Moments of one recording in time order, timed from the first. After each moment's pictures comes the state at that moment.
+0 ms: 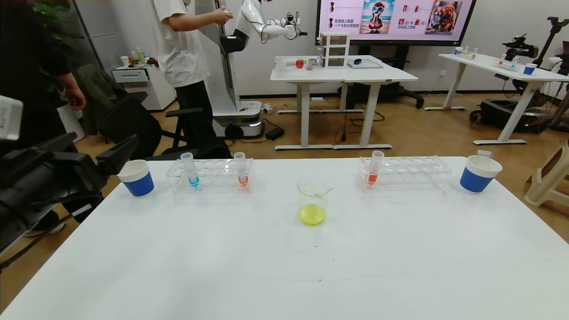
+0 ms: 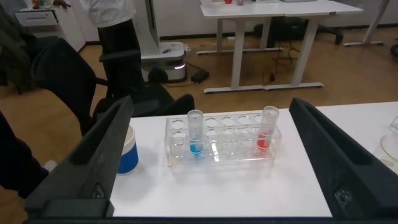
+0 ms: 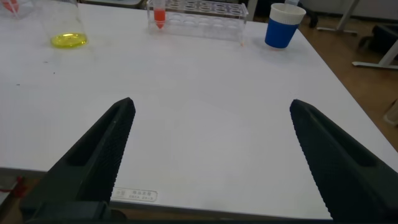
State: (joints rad) left arm -0.04 1.37 -0.48 -0.99 0.00 0.03; right arm 0.01 0.00 0.00 0.01 0.03 -0.06
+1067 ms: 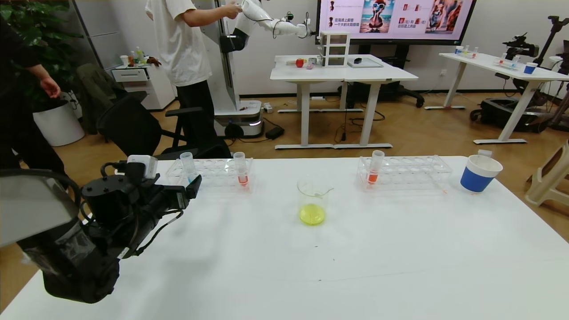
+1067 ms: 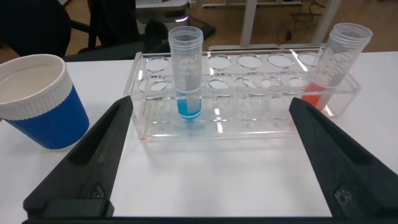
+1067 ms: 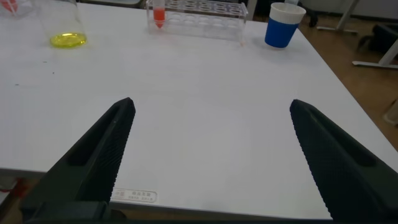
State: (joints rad) left arm -0.08 2.11 -0.52 -1.53 0.10 0.02; right arm 0.01 0.00 0.00 0.01 0.03 -0.06
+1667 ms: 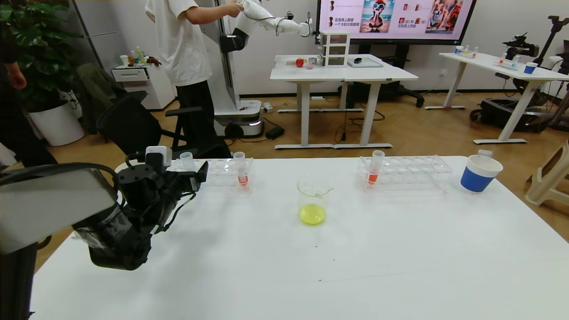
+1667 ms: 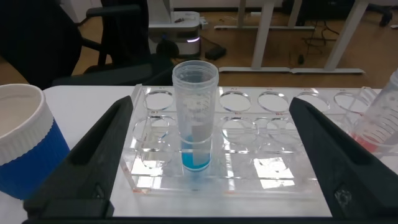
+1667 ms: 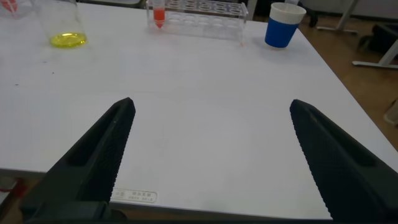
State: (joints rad) left arm -0.08 2.29 -0.80 -1.53 0.14 0.01; right arm 0.01 0.00 0.00 0.01 0.03 -0.06
